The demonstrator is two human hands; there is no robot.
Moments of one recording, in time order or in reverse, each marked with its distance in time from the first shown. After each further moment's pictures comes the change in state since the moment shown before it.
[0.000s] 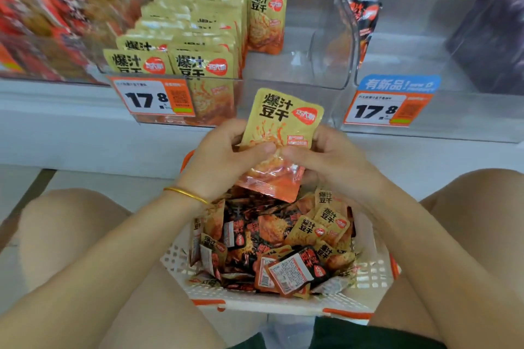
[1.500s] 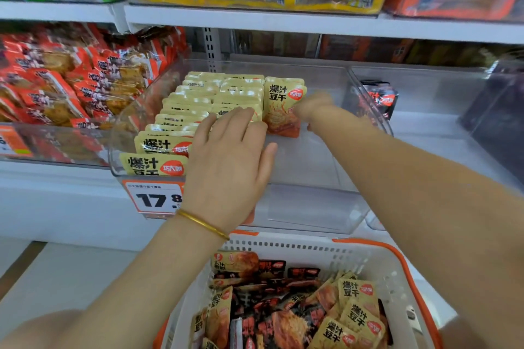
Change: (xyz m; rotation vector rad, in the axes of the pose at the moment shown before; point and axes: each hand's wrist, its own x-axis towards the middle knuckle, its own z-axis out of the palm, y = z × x) left_hand 0.094 0.030 -0.053 1.103 0.458 0.492; right_hand 0.254 -0.093 -0.047 -0.497 0.572 0.135
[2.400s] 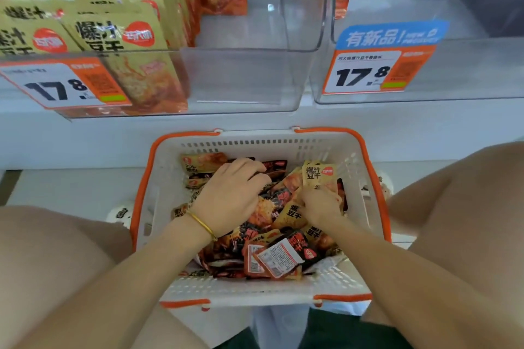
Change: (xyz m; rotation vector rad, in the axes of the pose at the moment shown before) left_hand -0.156 0.063 0.104 -0.266 -0.619 0.331; right_hand -0.184 0.344 0.039 -0.907 -0.486 -0.028
